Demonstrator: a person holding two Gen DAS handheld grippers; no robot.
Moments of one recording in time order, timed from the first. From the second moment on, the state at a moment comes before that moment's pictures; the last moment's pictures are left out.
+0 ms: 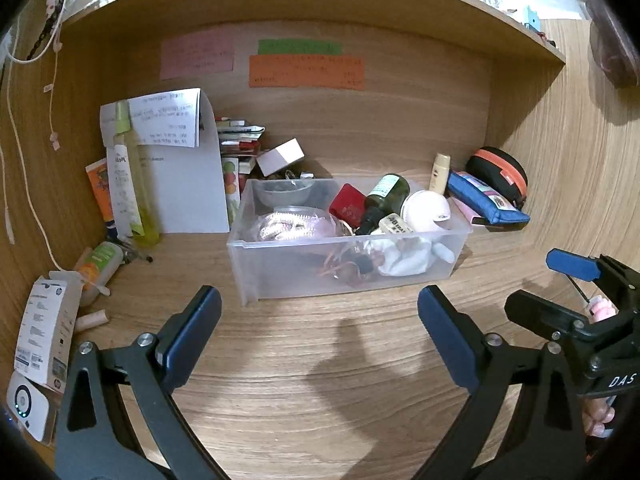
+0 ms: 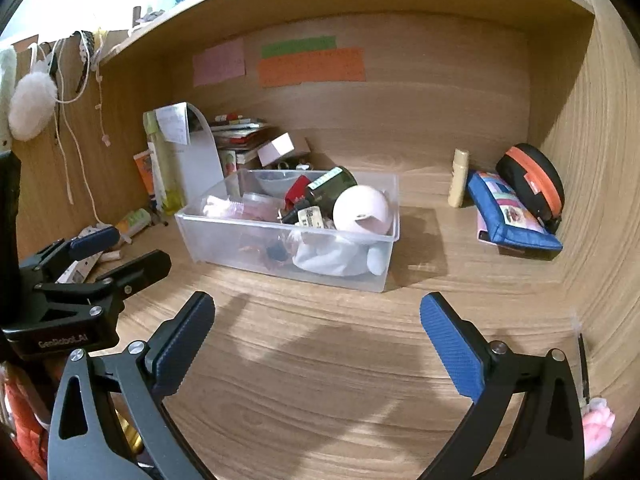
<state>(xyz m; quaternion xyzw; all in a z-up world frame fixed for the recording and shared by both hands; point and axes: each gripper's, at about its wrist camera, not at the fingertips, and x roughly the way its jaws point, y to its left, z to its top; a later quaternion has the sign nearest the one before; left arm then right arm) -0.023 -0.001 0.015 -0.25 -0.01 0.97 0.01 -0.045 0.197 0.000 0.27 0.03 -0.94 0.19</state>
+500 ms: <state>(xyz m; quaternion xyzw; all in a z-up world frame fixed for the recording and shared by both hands) -0.027 -0.009 0.010 -0.25 -0.02 0.97 0.01 -0.058 0.209 -0.005 0.28 -0.01 -0.94 0.21</state>
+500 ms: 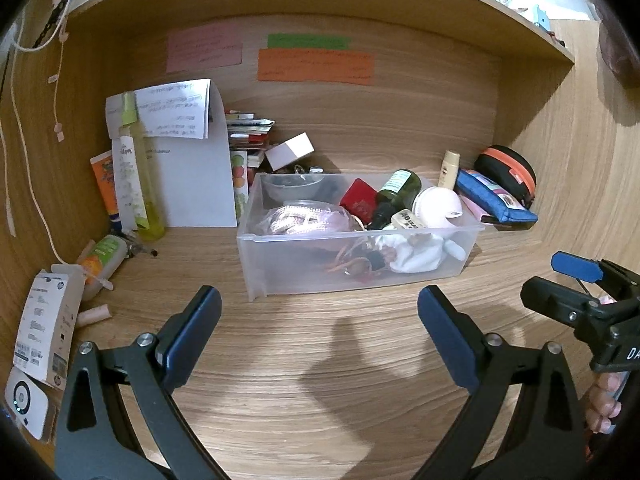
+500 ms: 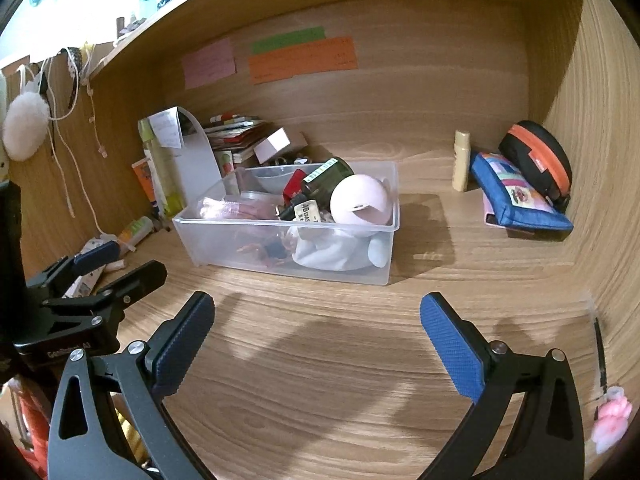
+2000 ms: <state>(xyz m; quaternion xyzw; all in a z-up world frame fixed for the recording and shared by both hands) -0.027 -0.005 0.005 -0.25 -0.02 0.97 0.03 -0.054 0.204 -0.006 0.29 -0.01 -0.93 0.22</state>
